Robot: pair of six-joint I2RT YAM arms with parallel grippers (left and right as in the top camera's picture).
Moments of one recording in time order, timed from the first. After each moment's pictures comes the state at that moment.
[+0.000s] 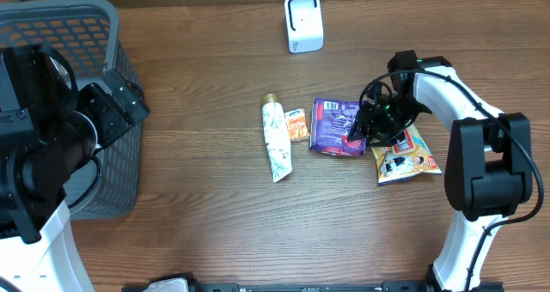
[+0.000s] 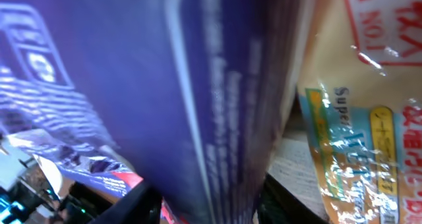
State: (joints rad) left arm 0.15 1.39 2.18 -1.69 0.02 -0.53; right arm 0.12 2.10 1.48 -1.11 -0.54 0.16
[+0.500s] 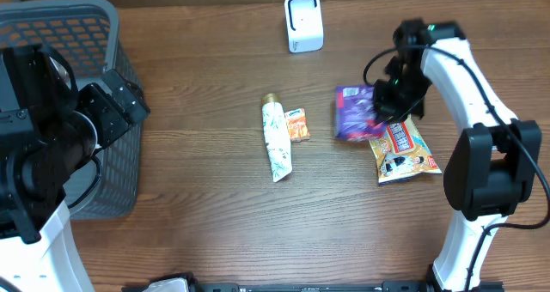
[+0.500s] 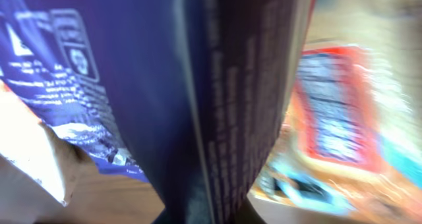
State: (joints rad) left arm 0.15 1.39 2.18 -1.69 0.02 -0.53; right arm 0.13 2.11 1.86 -1.49 -0.20 0.34
